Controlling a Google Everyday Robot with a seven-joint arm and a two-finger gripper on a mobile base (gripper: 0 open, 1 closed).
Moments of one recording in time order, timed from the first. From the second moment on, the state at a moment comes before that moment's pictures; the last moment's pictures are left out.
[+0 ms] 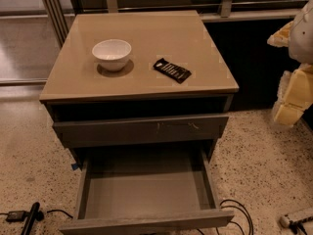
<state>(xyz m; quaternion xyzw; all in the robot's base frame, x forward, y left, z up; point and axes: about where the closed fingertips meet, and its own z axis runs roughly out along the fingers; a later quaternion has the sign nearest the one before) 0.438 -0.216 0.977 -0.60 0.78 -0.04 0.16</state>
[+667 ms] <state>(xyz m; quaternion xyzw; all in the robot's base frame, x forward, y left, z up) 0.443 -0.206 0.977 -0.62 0.77 -0.04 0.16</state>
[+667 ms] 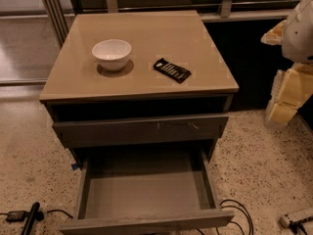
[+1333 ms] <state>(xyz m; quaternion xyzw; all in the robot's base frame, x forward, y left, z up) 0.486 -0.191 0.981 -0.62 0.75 -0.01 0.23</state>
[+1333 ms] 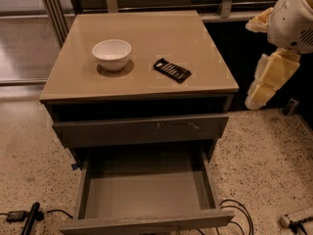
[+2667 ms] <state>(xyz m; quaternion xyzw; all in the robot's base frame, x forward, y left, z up) 0.550 -0.131 0.976 -0.53 0.77 0.11 0.33</state>
